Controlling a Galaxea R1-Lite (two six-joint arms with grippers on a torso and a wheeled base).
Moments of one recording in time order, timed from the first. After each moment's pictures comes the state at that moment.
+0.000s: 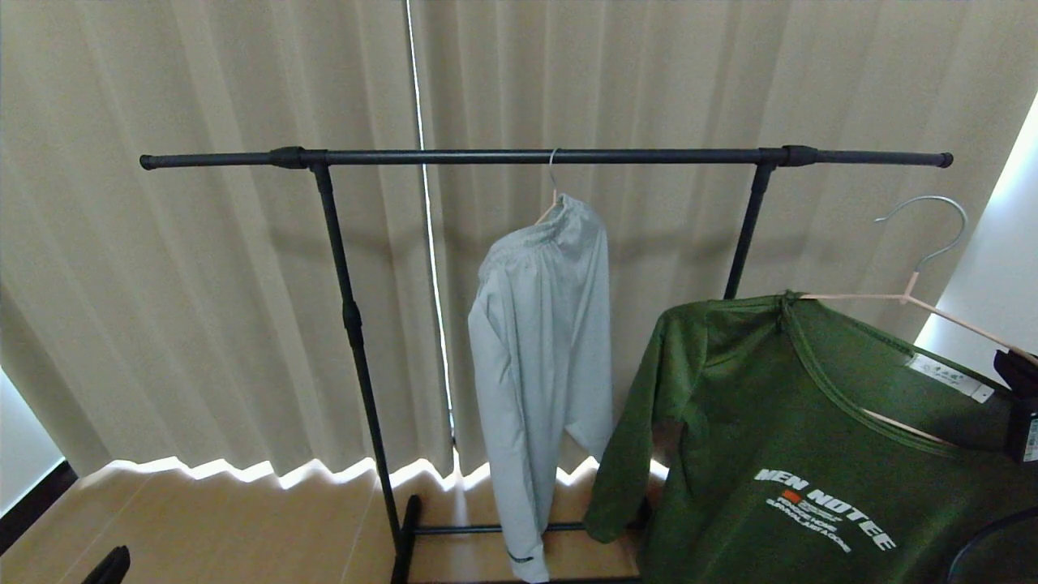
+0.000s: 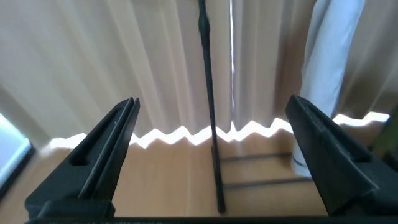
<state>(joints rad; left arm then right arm) -0.15 0.51 -0.08 -0.26 0.19 0.10 -0.16 1.19 -0.25 -0.82 -0.06 -0.28</state>
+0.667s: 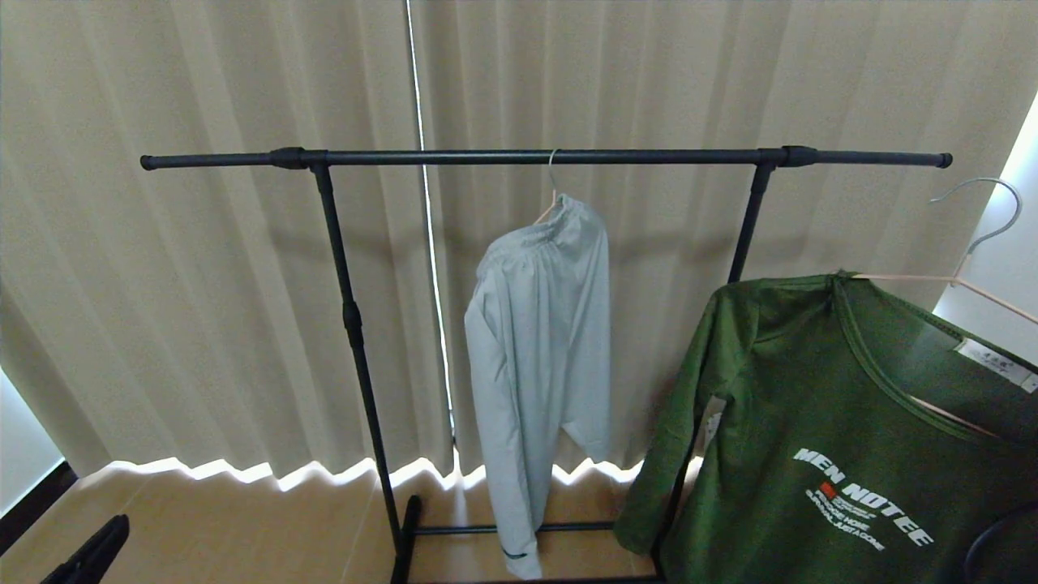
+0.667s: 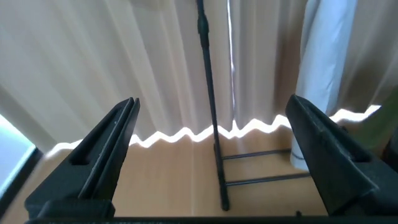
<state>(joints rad) -0.18 0.57 -0.21 -0.23 0.12 0.20 -0.17 1.18 -0.30 -0.79 -0.28 -0.28</state>
